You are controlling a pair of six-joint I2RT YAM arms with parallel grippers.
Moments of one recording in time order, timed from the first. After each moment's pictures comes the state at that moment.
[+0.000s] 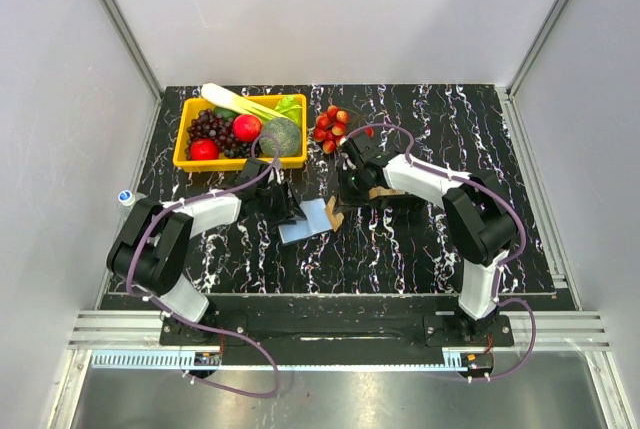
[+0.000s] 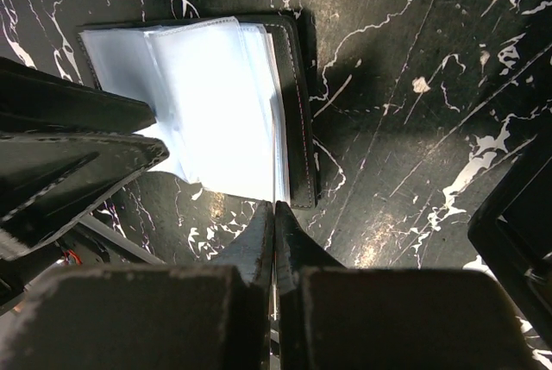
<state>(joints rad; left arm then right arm) -0.41 1.58 0.77 -0.11 0.38 -0.69 0.62 1.90 1.31 -0.51 -0.31 0.57</state>
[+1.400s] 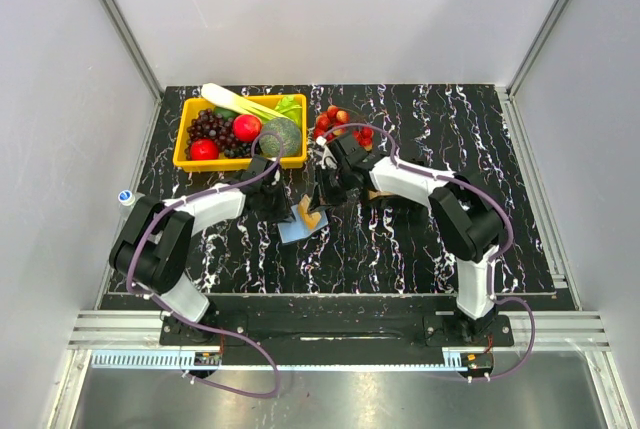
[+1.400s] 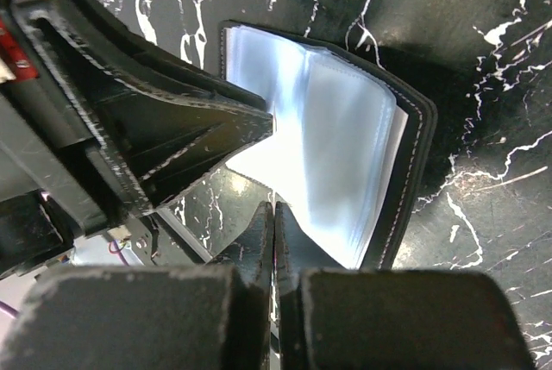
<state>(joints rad) -0.44 1.61 0.84 -0.28 0.17 -0.65 0.68 1.96 1.36 -0.34 -0.49 0.56</state>
